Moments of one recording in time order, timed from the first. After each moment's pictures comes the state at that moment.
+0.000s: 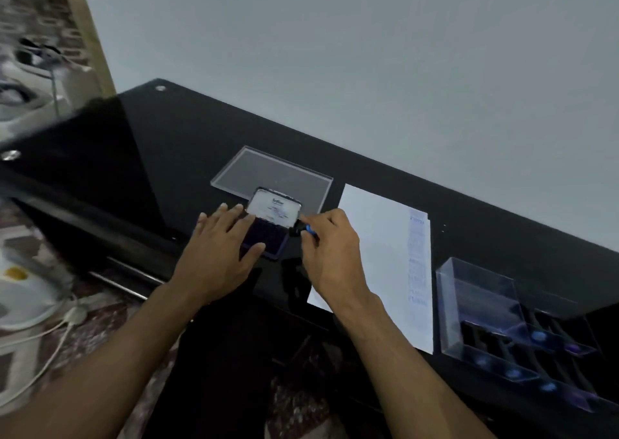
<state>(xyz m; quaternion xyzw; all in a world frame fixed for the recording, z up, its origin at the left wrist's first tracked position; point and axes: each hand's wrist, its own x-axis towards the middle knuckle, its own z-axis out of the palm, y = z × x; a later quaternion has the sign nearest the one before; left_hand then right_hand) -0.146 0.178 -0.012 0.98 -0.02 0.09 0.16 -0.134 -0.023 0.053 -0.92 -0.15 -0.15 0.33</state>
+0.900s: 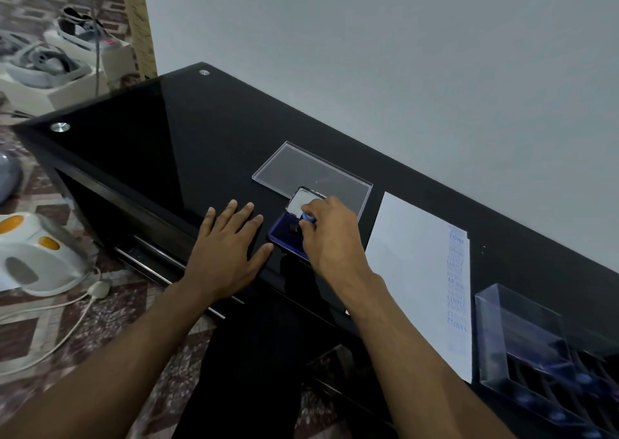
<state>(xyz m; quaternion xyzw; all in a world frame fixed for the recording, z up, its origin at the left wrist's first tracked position) -0.148 0.227 -0.053 0.98 0.02 0.12 0.14 -0.111 0.056 0.072 -0.97 -0.17 -0.01 0.19</state>
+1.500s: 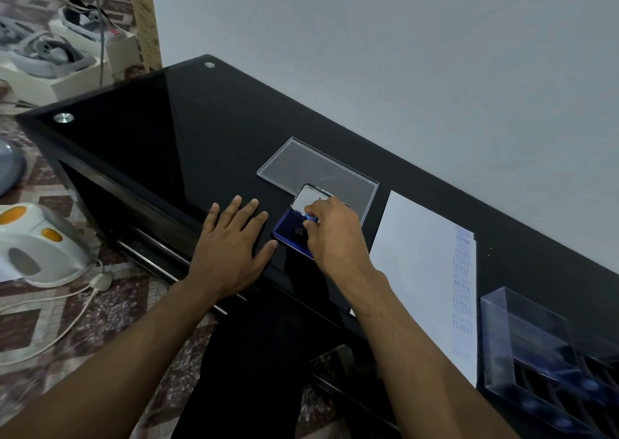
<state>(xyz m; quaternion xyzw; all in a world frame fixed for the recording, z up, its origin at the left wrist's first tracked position) -0.148 0.225 -0.058 0.98 0.04 0.14 0.12 -0.104 0.059 0.067 -0.97 -0.18 0.05 0.15</state>
